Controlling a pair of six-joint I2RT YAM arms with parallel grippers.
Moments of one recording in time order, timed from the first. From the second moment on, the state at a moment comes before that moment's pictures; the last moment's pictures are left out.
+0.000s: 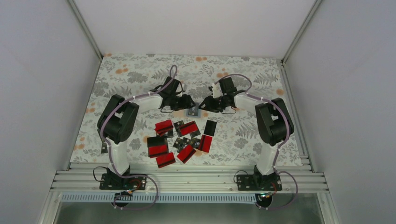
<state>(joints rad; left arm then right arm) -0.49 1.94 1.20 -0.19 0.46 -0.59 0.39 1.89 1.15 -0.30 -0.64 0.42</state>
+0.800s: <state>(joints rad) -0.50 1.95 1.20 -0.21 0.38 -0.46 0.44 2.05 1.27 -0.29 -0.67 0.54</state>
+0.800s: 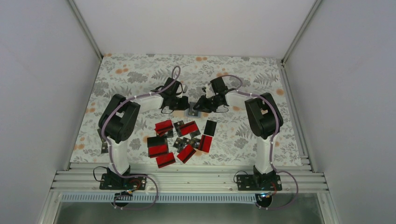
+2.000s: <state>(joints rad) -0.51 2.04 1.24 -0.19 0.41 -0.43 0.44 2.00 1.27 -0.38 -0.47 0.50</state>
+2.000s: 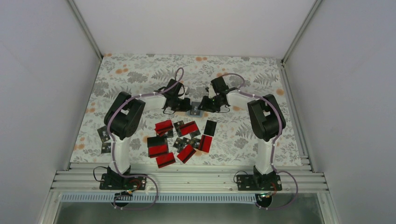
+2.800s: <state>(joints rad) -0.51 2.04 1.24 -0.19 0.41 -0.43 0.44 2.00 1.27 -0.39 -0.49 0.50</state>
